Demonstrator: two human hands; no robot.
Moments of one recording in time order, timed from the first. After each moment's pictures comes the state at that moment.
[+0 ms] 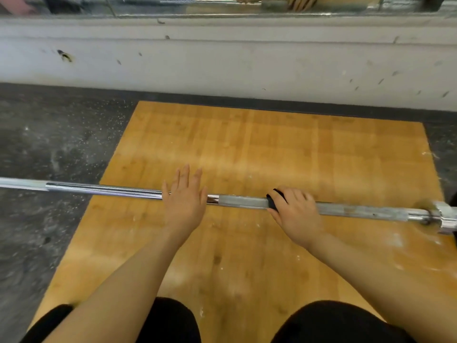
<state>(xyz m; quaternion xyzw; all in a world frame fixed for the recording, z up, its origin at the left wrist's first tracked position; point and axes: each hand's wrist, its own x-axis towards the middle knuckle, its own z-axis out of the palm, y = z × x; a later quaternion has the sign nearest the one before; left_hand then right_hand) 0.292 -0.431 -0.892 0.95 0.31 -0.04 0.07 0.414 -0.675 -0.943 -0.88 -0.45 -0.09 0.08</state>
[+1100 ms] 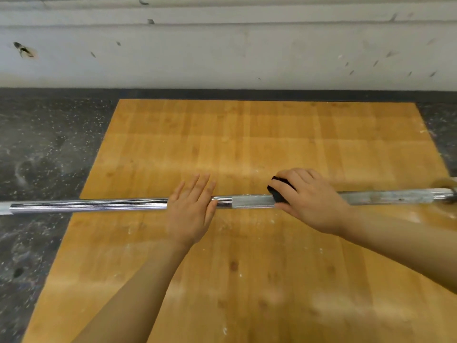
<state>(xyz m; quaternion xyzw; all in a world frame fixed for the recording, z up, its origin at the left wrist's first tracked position) 0.268 -0.390 -0.952 0.99 0.07 0.10 0.04 0.408 -0.647 -0.900 -0.82 -0.56 -0.12 0.03</state>
